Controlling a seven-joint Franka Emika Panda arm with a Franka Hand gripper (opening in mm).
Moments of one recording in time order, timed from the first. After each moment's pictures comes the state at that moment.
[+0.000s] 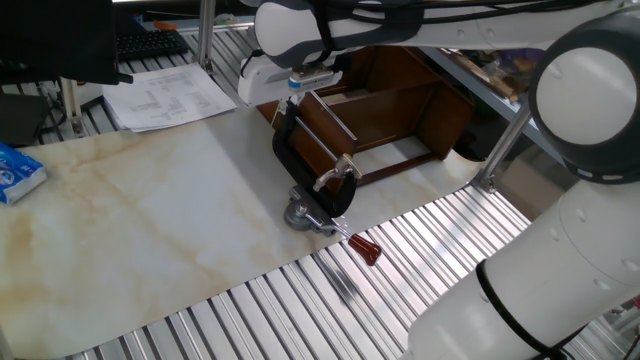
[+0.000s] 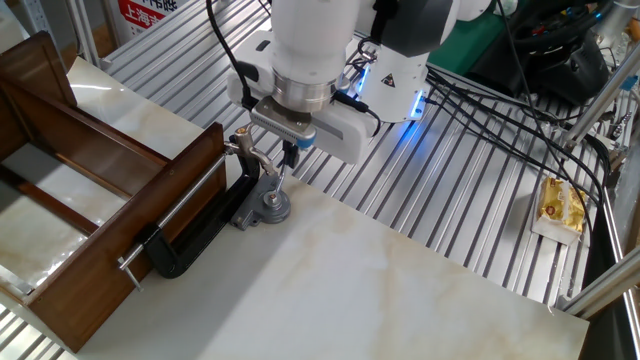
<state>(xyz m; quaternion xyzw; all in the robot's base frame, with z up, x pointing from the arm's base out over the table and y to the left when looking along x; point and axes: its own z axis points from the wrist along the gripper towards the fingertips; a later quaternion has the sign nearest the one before) 0.499 0.000 0.298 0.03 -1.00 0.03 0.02</state>
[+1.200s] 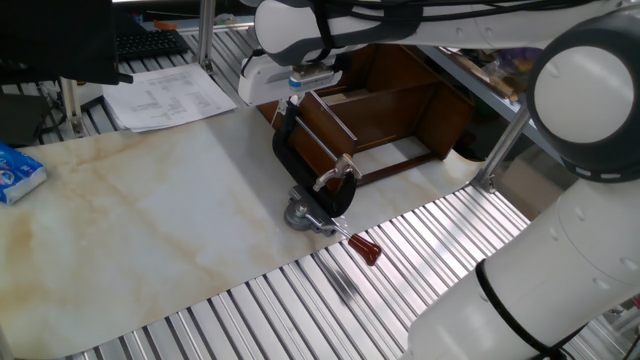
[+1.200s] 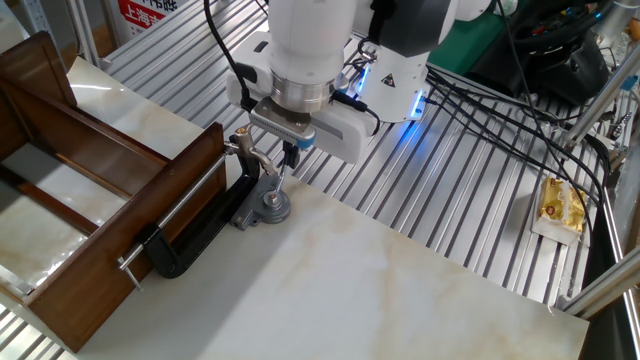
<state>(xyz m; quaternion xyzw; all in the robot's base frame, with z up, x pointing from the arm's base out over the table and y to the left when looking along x) 0.499 0.000 0.297 0.03 -1.00 0.03 0.02</state>
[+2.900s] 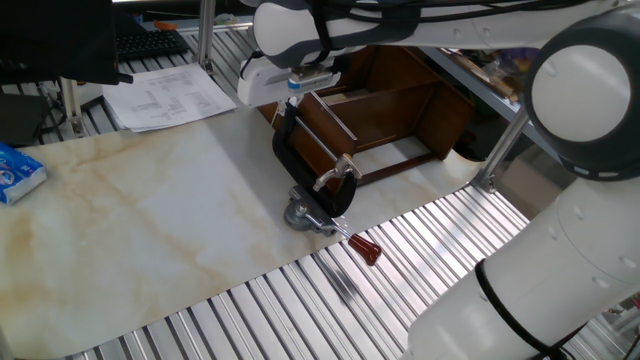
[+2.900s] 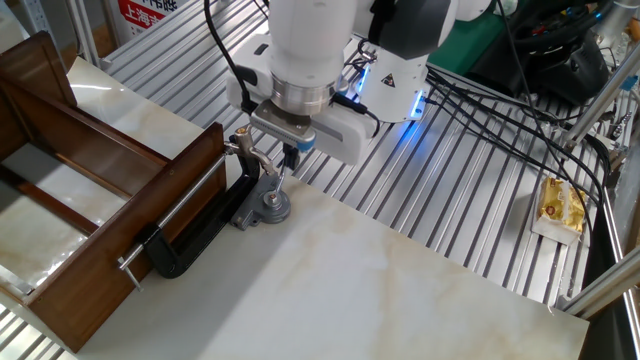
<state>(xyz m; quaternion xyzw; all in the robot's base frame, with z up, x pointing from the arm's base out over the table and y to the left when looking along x) 0.500 0.001 0.293 0.04 -1.00 0.03 0.02</state>
